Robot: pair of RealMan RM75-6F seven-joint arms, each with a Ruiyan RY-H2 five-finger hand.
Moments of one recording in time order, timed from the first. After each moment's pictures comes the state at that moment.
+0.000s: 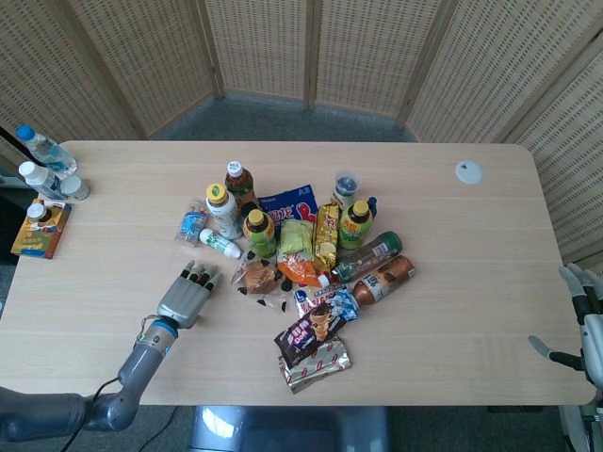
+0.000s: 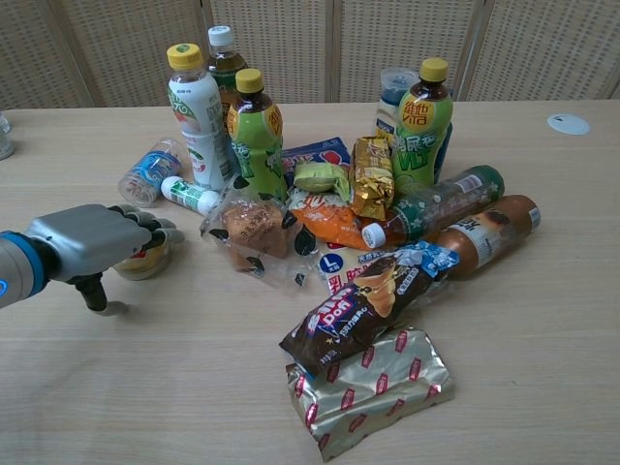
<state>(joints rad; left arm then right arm) -0.72 -1.60 0.06 -1.49 0.82 1.00 0.88 0.02 -1.00 0.08 -1.67 -1.48 1.53 0.12</state>
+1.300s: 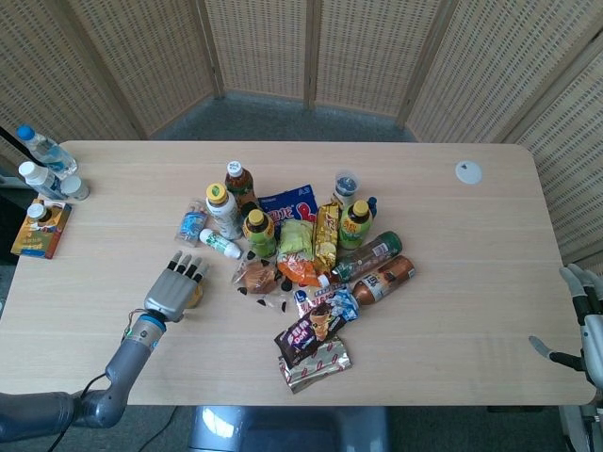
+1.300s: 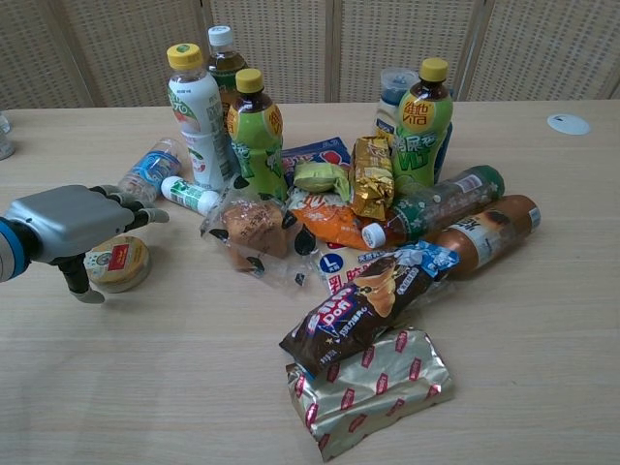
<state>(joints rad) -0.71 -1.58 0.05 -1.44 0.88 1.01 0.83 0.02 -1.00 0.09 -1.67 -1.48 1.53 0.13</state>
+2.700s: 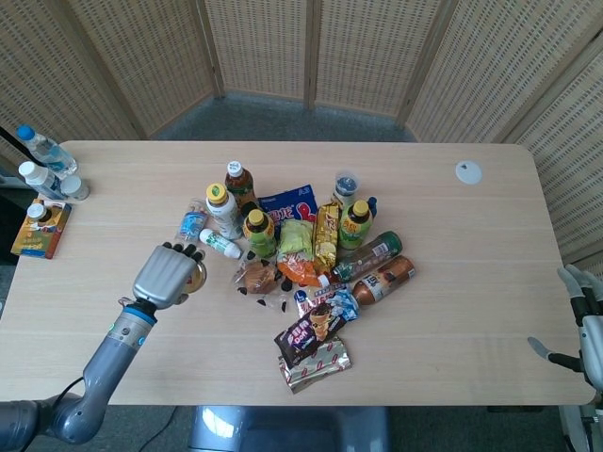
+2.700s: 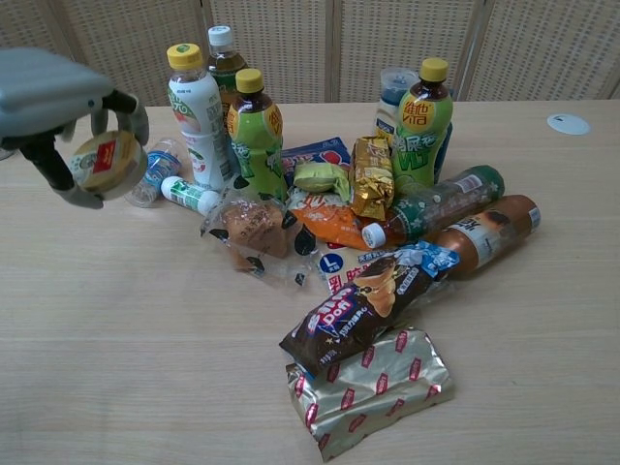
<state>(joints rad) -0.69 -1.32 -0.07 -1.86 1.04 1.19 0.86 0.02 -1.00 0.08 -1.67 -1.49 1.53 0.12</state>
